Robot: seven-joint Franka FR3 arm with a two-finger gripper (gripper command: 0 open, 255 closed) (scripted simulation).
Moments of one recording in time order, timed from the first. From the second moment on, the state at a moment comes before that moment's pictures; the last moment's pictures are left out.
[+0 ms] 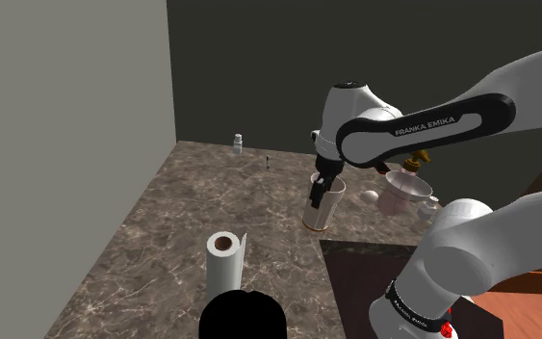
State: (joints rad) arm -0.06 -0.66 0.00 -2.82 -0.13 2.16 -0.13
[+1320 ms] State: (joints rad) arm -0.06 -0.69 0.01 -2.79 -0.13 2.10 -0.13
